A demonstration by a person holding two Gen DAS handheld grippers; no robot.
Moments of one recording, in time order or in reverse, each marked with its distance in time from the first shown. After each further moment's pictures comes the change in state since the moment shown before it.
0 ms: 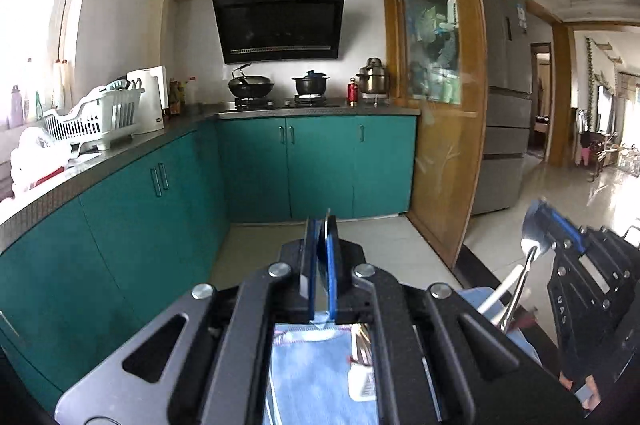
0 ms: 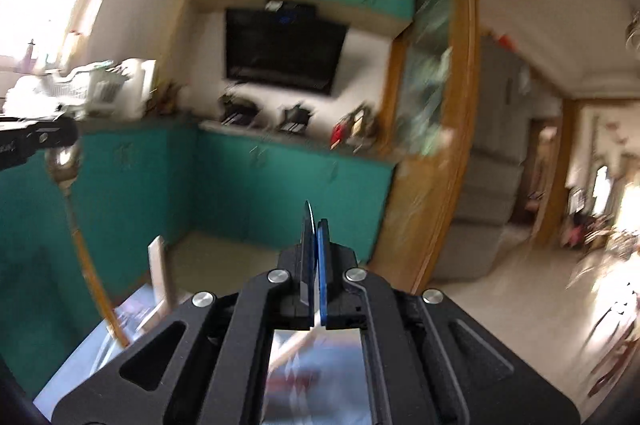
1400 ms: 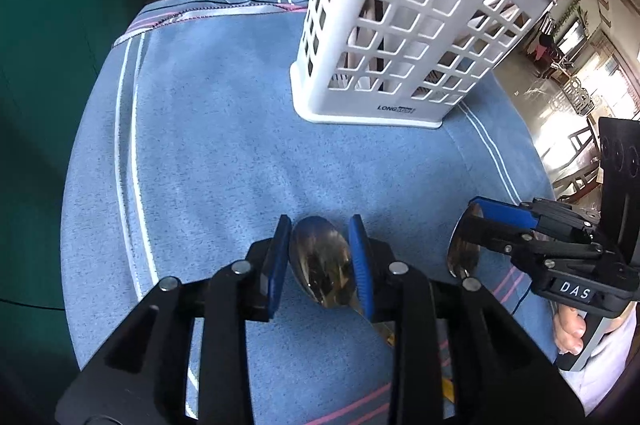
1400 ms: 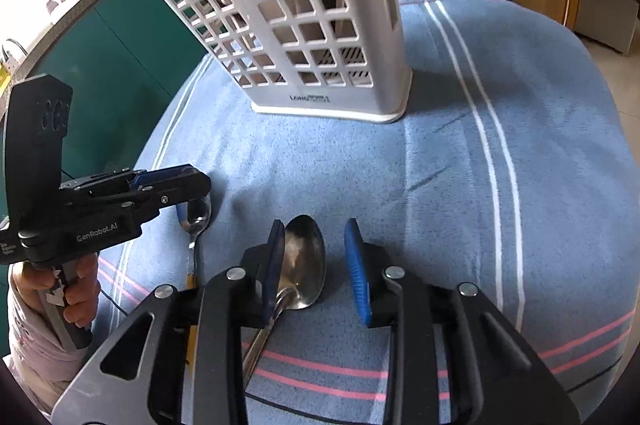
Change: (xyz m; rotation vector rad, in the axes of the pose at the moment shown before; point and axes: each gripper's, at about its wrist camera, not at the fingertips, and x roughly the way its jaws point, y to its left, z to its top) left arm 0.098 -0.010 -0.281 -0.111 0.764 -0.334; right arm 0.016 0.030 -0.246 0.279 0.928 0.648
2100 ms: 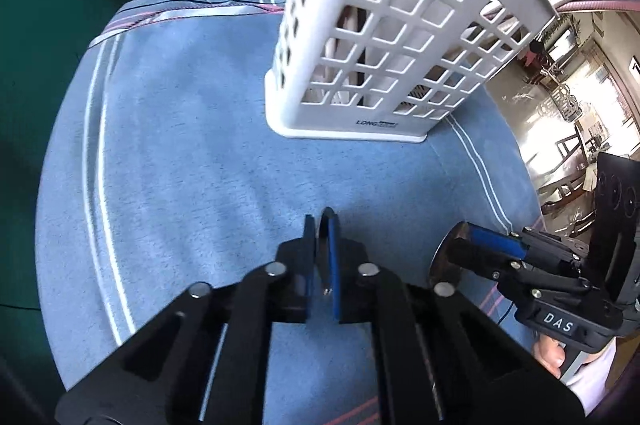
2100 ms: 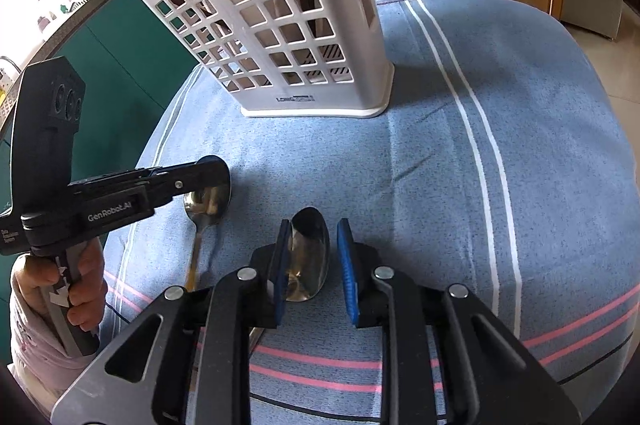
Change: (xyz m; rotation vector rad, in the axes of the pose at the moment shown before) left arm 0.006 -0.009 0.010 -0.032 -0.004 -0.051; right arm -0.010 -0.003 -0.010 0.062 -0.044 -0.019
